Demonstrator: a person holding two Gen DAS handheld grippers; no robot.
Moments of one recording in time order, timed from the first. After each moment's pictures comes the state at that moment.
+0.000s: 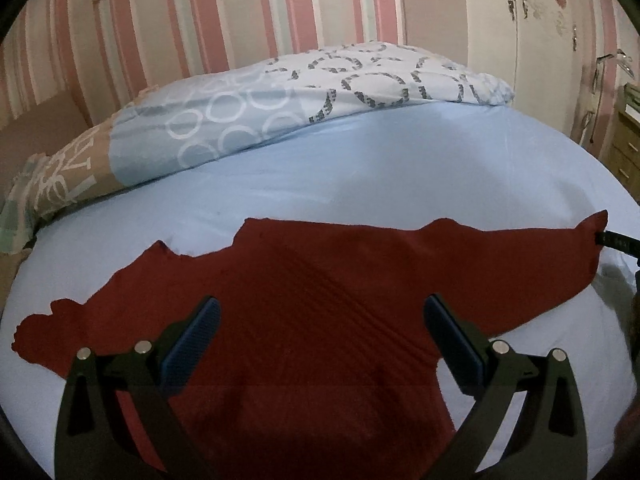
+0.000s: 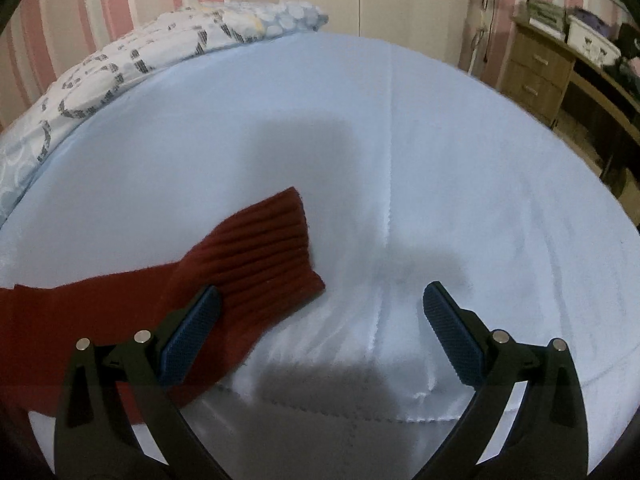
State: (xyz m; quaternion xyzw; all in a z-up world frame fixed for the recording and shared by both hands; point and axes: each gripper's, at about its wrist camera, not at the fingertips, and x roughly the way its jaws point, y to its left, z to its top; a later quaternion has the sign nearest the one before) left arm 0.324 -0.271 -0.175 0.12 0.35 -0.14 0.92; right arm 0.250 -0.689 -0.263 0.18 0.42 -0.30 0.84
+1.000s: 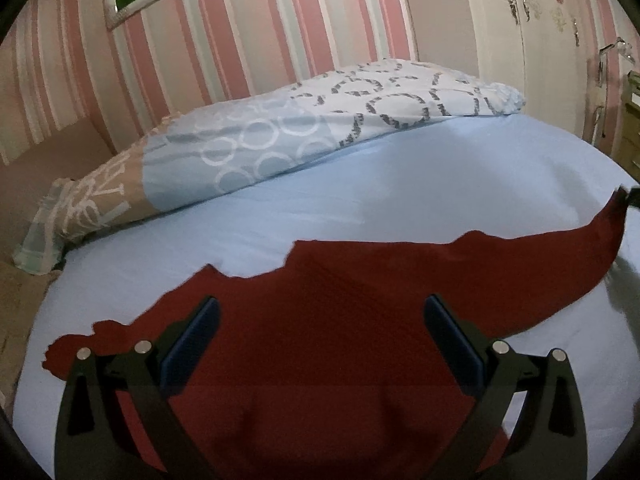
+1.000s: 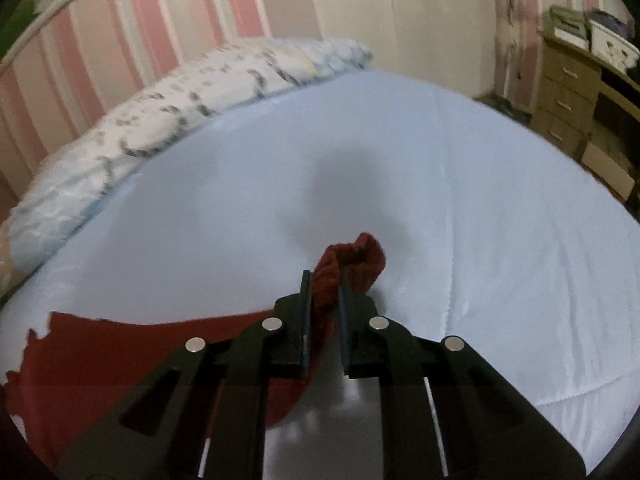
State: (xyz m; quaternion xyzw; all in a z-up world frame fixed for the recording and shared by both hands) left arm 0.313 -0.241 -0.149 0.15 0.31 -0.11 0.93; right arm 0.258 -0.647 -0.180 0.19 0.34 -0.22 0.89
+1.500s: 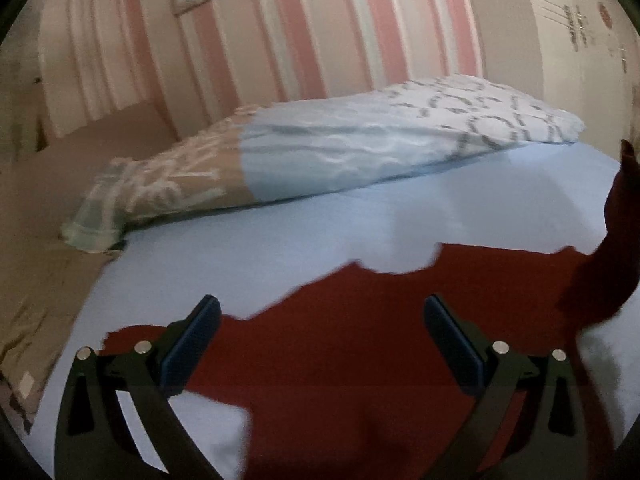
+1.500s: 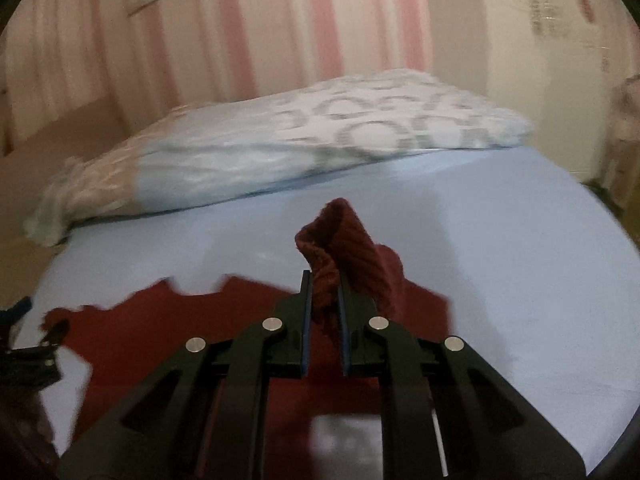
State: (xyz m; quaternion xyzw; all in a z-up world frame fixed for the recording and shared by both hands) left arm 0.323 -0.071 -0.104 0.13 0.29 -0.01 0.95; right arm 0.314 -0.369 -0.091 0.09 0.32 -0.02 0.94
